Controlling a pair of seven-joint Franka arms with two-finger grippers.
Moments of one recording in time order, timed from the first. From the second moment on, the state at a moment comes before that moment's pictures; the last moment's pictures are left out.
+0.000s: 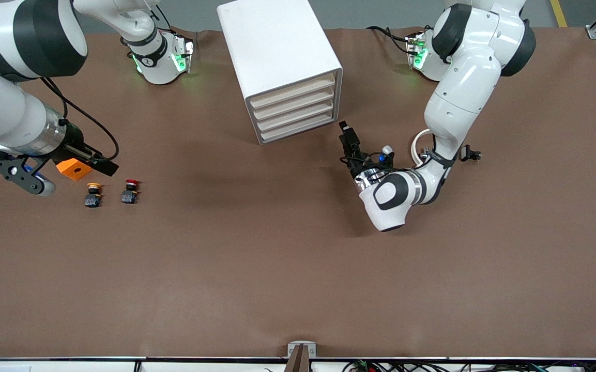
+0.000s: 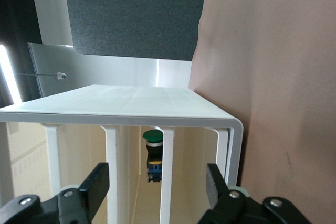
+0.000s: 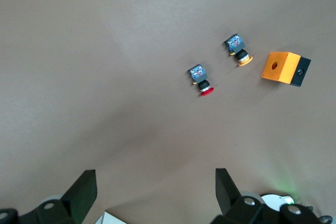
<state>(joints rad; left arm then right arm) -0.31 1.00 -0.17 -1.47 -0.78 1.24 -2.22 0.20 0.17 -0.03 -1.50 -0.02 1.51 0.74</state>
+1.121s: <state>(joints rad) -0.42 1.00 -0.17 -1.45 -0.78 1.24 -2.22 0.18 0.17 -0.03 -1.50 -0.02 1.50 0.68</state>
